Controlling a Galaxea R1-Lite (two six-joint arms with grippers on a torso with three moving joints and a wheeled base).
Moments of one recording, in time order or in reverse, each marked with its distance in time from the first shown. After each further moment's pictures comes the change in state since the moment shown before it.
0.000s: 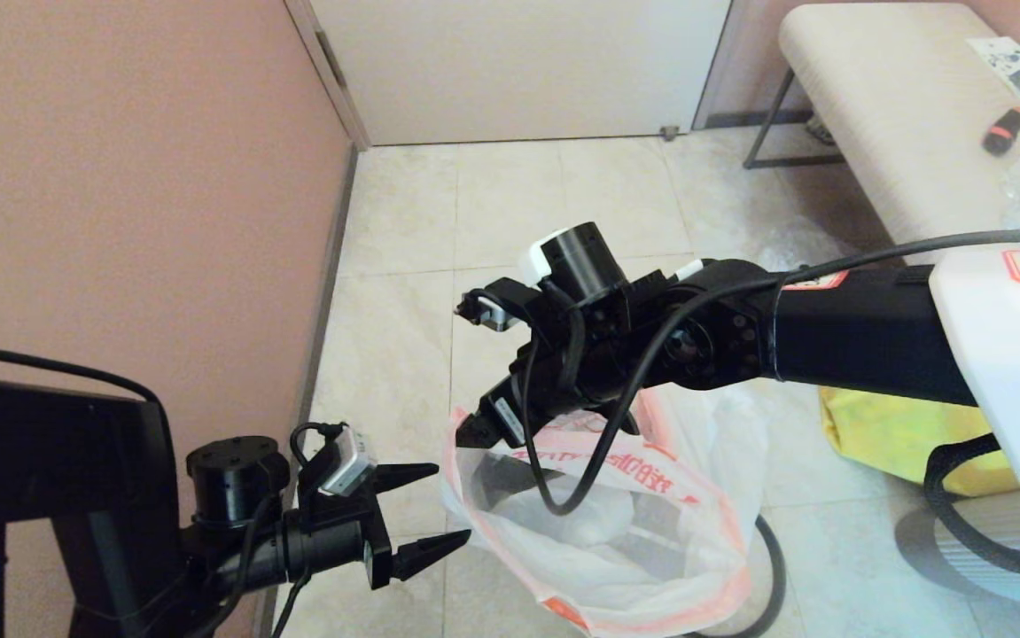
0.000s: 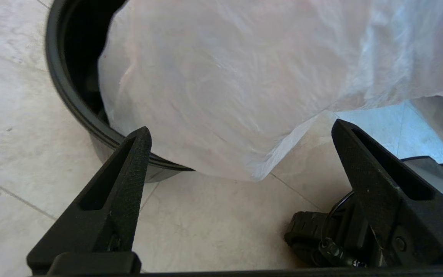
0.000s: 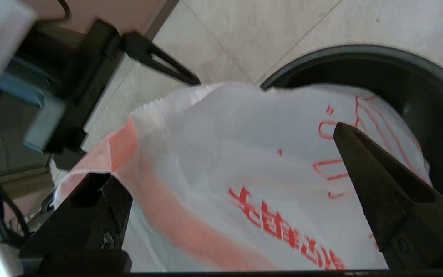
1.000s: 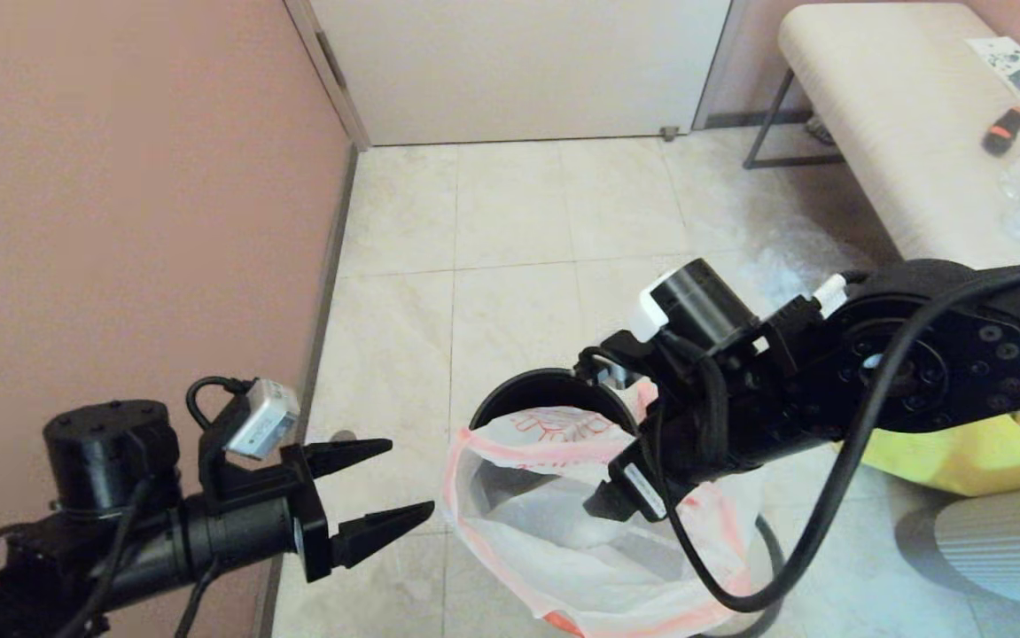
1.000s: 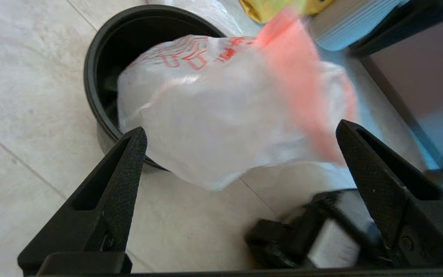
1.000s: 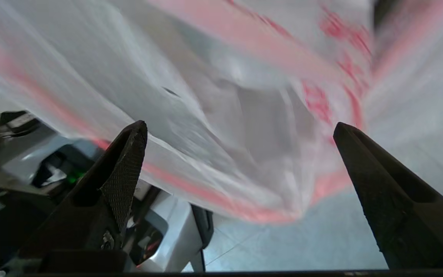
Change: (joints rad) left arm -0.004 -0.515 -0.024 0.501 0.089 -0.164; right arm -0.030 -0.331 0.494 0.112 -0.245 0.093
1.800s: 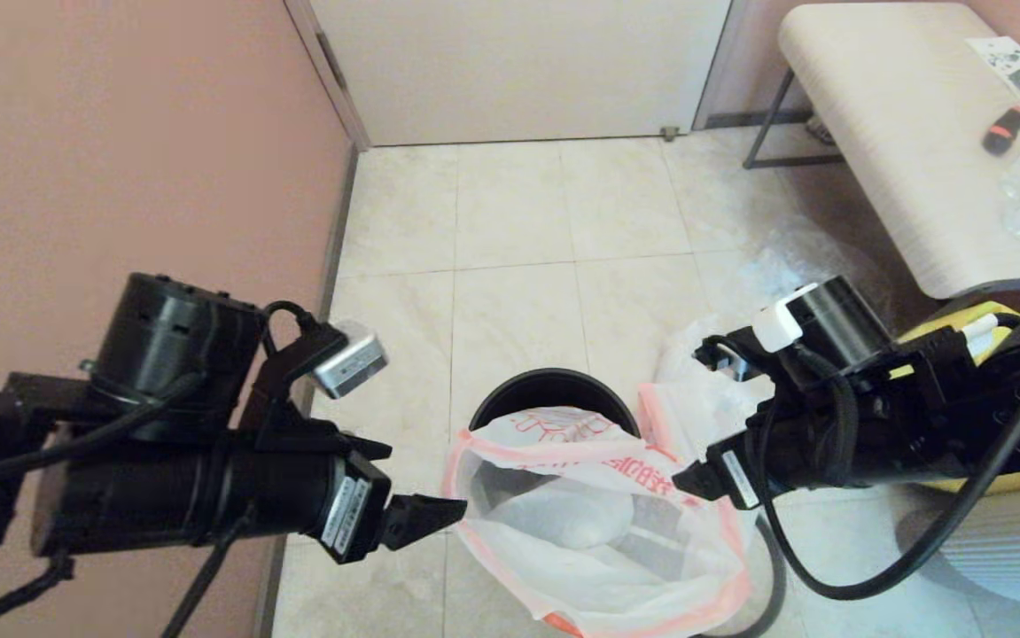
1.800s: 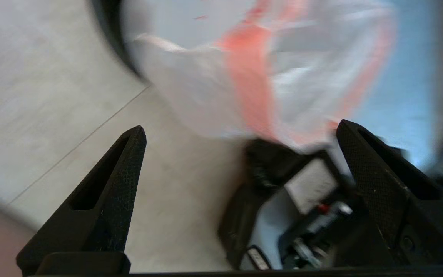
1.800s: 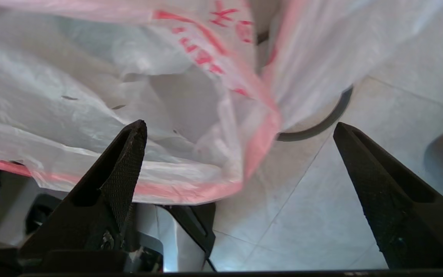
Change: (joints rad) left arm -0.368 -0.168 -0.584 1.133 0.595 -0.092; right arm -0.162 -0.178 0.328 -0.219 -0.085 0.132
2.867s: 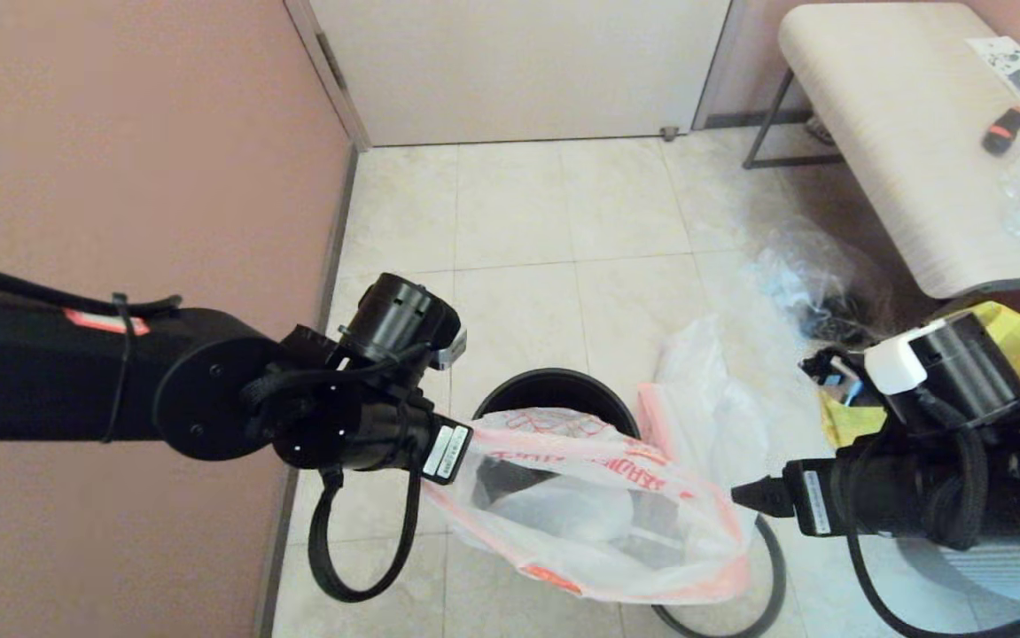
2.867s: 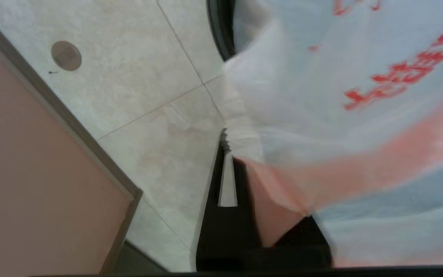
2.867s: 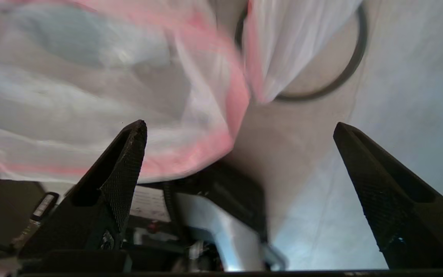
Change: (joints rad) left arm -0.044 0.359 -0.311 0.146 0.438 -0.107; right arm -0.066 -0.158 0.253 -0.096 0.019 0.296
